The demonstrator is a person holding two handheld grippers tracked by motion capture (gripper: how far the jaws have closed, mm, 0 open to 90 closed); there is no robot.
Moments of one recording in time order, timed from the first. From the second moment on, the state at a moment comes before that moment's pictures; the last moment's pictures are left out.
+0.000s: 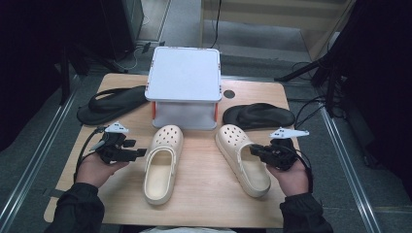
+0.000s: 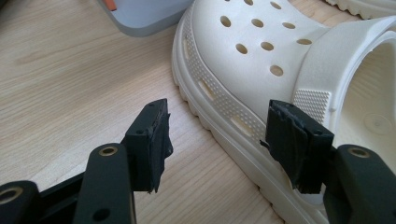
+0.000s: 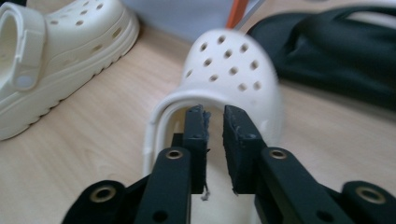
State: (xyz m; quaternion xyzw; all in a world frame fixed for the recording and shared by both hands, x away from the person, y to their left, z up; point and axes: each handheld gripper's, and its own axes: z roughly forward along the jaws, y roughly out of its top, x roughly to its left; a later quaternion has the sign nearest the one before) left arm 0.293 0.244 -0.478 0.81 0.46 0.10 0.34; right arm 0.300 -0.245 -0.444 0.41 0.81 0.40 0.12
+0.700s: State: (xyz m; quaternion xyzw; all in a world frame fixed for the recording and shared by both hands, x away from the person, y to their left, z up) left arm 0.289 0.243 -0.479 0.81 0.47 0.10 0.34; right arm 0.328 -0.243 -0.479 0.45 0.82 0.34 0.10
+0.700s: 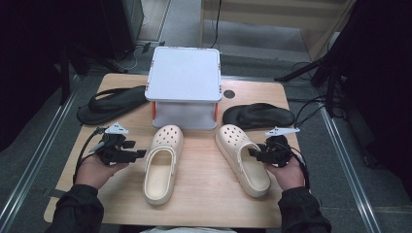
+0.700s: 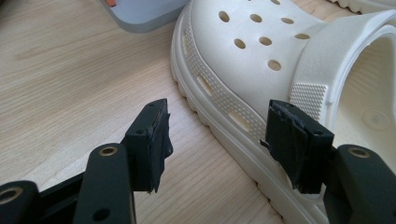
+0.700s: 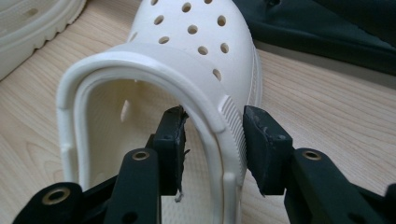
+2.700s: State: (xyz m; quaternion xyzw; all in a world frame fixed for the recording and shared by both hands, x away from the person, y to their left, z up) left arm 0.301 0.232 -0.488 0.82 0.45 0.03 0.35; right arm 0.309 -0.160 -0.457 0.45 0.82 0.34 0.10
